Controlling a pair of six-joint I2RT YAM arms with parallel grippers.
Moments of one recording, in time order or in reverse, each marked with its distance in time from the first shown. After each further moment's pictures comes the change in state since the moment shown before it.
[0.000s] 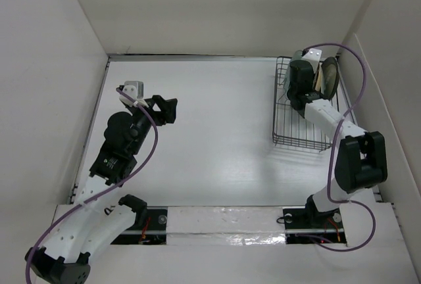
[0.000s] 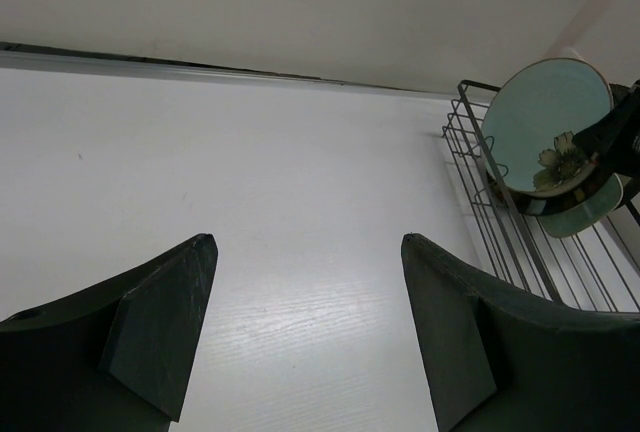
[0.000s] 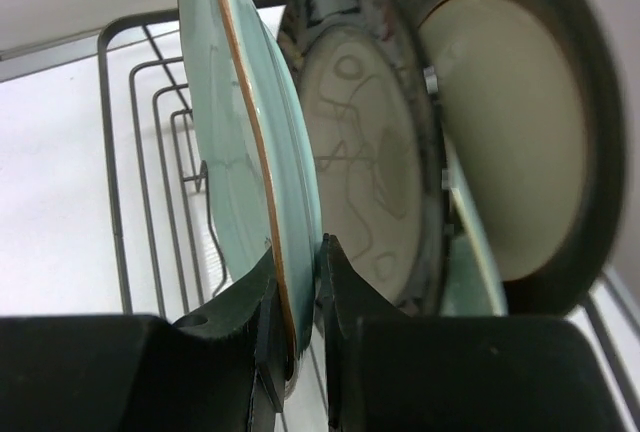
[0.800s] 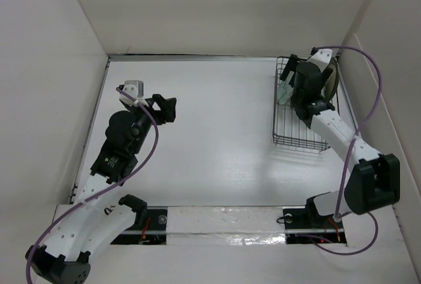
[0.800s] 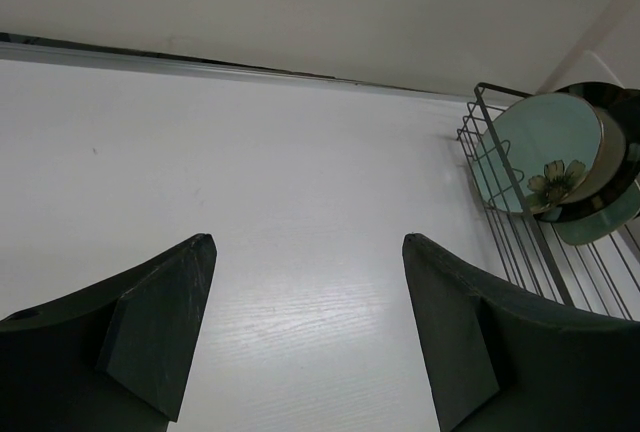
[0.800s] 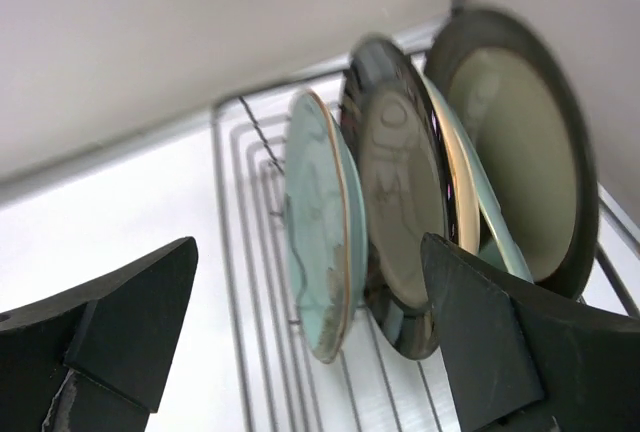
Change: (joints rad) left arm 0.000 0.015 0.000 0.000 -0.034 -0.001; right arm 0.052 -0.140 -0.075 0.096 -0.023 0.095
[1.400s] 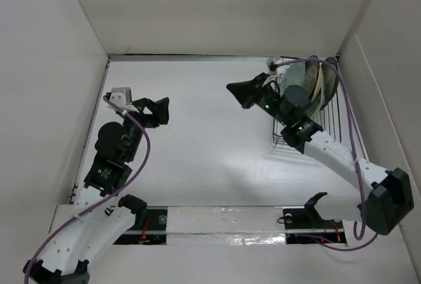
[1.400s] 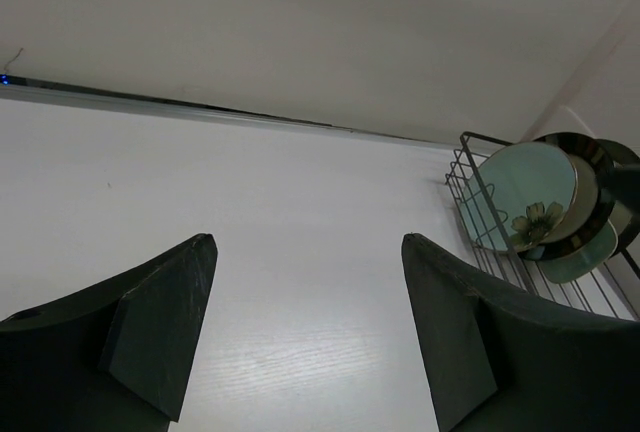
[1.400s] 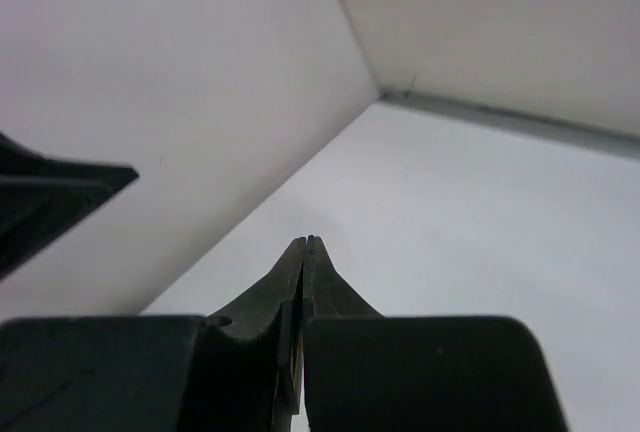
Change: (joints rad) left arm 0.000 -0.108 -0.032 0.031 -0.040 0.000; right arm 0.324 -0.232 -0.138 0.356 -0.808 0.192
